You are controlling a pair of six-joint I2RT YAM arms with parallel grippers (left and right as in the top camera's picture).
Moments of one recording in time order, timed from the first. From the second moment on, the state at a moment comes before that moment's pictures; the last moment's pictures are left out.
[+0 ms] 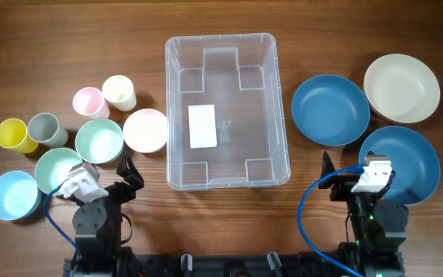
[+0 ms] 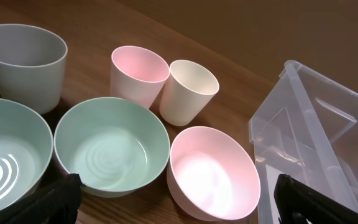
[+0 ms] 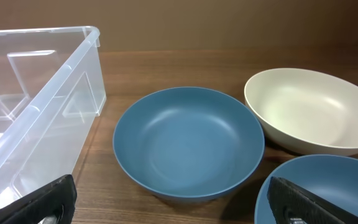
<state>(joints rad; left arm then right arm) -0.01 0.02 0.13 -0.41 -0.17 -0.46 -0.04 0.02 0.13 -0.37 -0.05 0.01</state>
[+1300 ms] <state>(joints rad) -0.01 0.02 0.13 -0.41 -0.17 -0.46 -0.19 0.78 0.75 -0.86 0.13 0.78</state>
